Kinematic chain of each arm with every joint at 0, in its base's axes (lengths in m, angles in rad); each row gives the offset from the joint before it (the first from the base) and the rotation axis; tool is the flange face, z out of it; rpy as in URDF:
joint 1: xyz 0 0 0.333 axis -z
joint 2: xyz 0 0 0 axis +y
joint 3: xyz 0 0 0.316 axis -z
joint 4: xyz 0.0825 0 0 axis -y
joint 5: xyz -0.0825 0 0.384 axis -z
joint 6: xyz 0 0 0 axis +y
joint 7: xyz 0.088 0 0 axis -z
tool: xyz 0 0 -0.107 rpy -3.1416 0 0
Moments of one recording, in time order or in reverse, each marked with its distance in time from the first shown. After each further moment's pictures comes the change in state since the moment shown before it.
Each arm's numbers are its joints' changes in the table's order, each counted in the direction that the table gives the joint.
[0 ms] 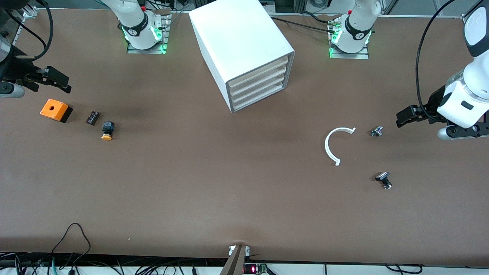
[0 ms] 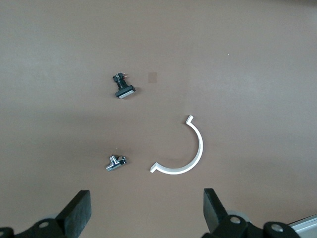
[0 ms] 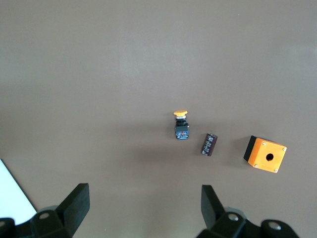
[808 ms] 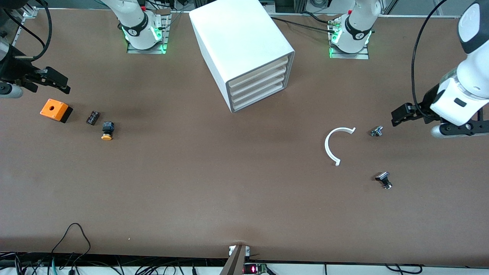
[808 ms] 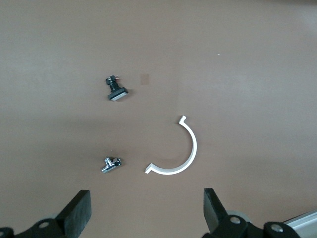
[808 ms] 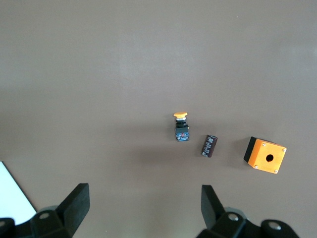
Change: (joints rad) left arm 0.041 -0.009 0.003 0.003 0.000 -0.004 -0.001; right arm 0.000 0.007 0.000 0.007 0.000 -0.001 0.008
